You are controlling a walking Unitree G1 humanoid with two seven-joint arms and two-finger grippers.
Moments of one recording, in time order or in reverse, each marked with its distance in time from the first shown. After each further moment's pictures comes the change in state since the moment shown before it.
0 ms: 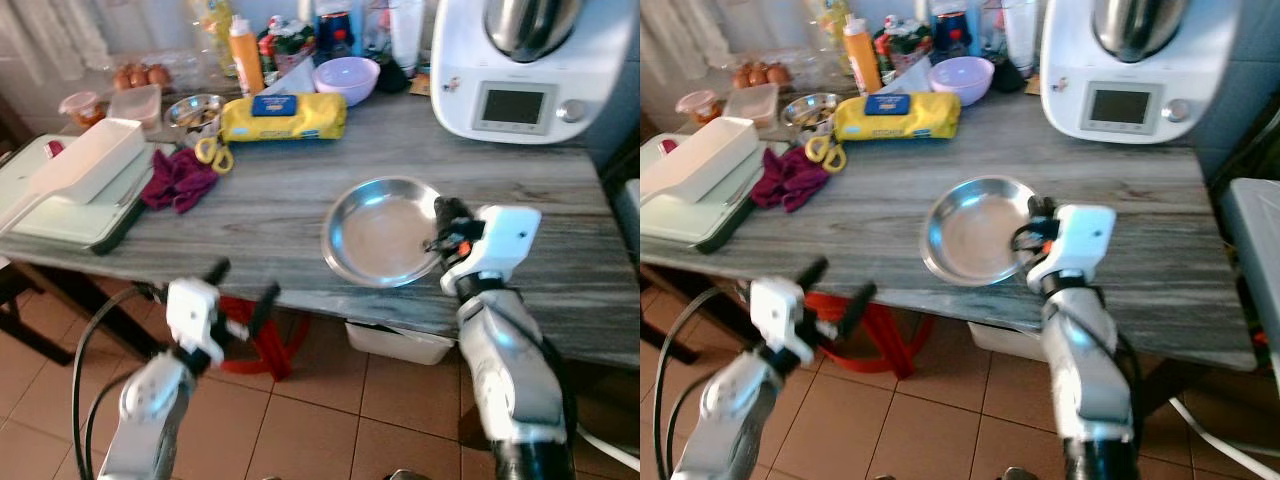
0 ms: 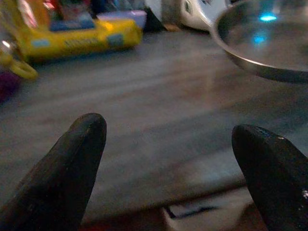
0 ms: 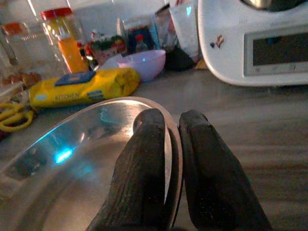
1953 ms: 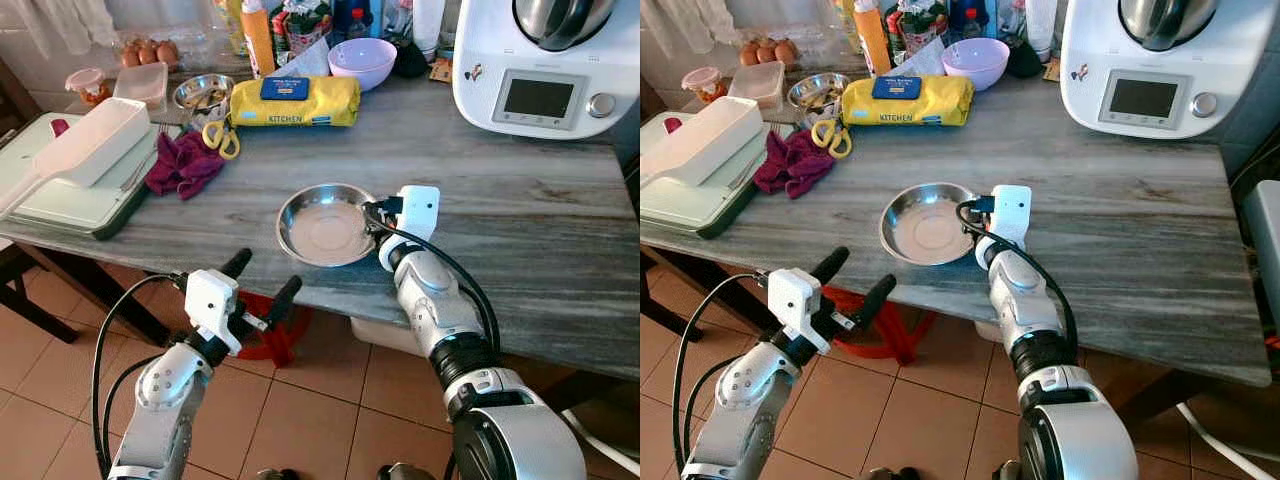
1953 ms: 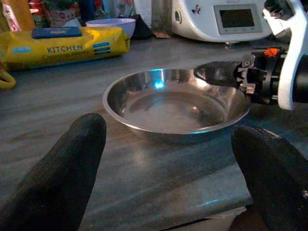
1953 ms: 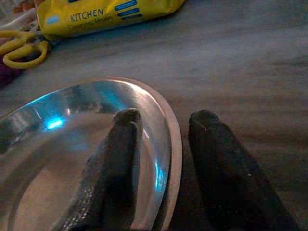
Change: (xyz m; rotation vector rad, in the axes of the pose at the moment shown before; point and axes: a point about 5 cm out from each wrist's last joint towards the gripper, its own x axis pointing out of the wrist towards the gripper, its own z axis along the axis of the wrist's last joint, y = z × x) left arm 0.021 -0.012 0.018 0.011 -0.068 -0.048; right arm 0.066 0.046 -0.052 0.088 0.248 0.100
